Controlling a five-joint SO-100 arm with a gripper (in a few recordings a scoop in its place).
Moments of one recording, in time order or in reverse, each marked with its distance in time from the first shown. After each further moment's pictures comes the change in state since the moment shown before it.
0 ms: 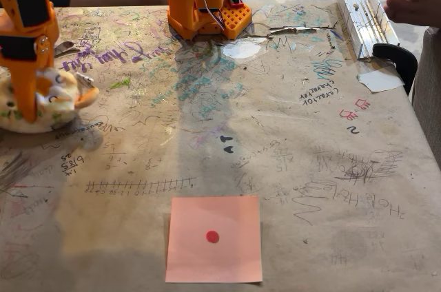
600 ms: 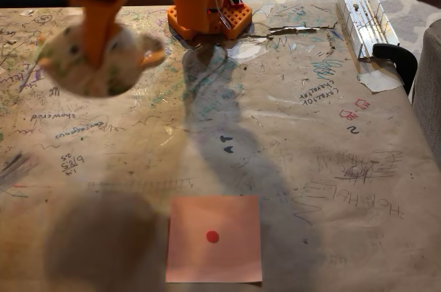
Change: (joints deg) arm -28.6 52.7 25.7 -0.7 25.7
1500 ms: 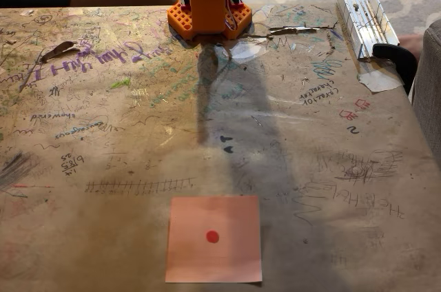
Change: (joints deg) arm -22.9 66.0 6.7 21.4 9.5
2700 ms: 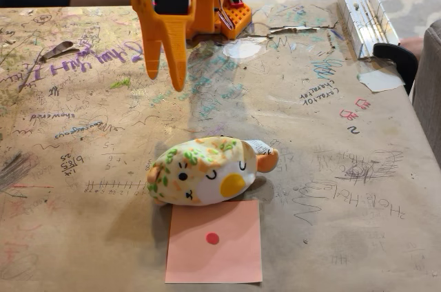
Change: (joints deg) arm 16.0 -54.8 22.8 -31.4 -28.5
